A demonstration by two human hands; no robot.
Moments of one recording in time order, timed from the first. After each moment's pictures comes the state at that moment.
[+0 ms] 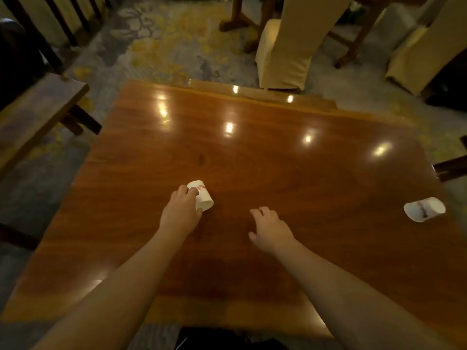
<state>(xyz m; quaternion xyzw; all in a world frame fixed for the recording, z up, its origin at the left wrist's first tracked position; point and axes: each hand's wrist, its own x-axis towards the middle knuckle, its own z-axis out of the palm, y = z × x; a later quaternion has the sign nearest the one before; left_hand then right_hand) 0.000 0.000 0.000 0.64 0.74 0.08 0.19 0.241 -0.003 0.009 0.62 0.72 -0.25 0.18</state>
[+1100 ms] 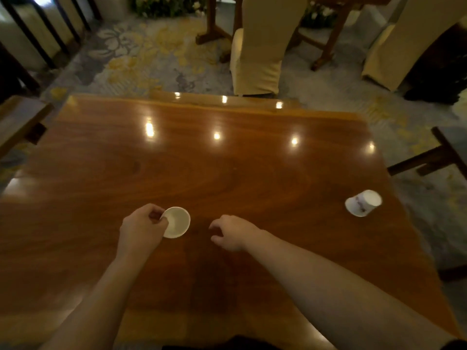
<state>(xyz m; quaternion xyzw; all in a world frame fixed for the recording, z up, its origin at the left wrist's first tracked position) 0.168 -0.027 0.043 0.50 0.80 0.24 0.23 0.392 0.025 0.033 0.50 0.77 -0.36 0.18</state>
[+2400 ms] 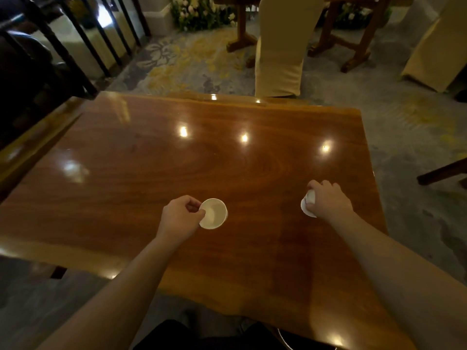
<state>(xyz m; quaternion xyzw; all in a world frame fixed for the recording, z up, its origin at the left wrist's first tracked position) 0.391 -0.090 0.079 0.47 0.80 0.25 0.29 0.741 0.052 0.033 0.66 0.73 -0.15 0.07</state>
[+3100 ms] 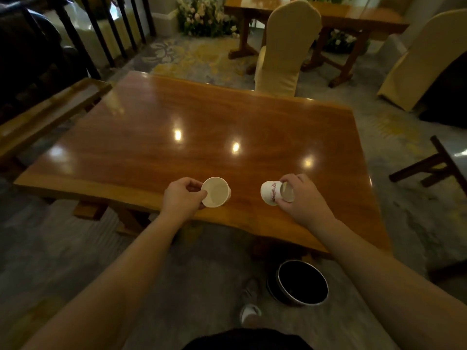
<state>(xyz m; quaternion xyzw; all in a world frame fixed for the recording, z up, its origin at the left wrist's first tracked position) 0.319 -0.289 0.107 0.40 0.76 0.37 0.37 0.613 -0.232 0.116 0.58 0.78 -0.19 -0.14</state>
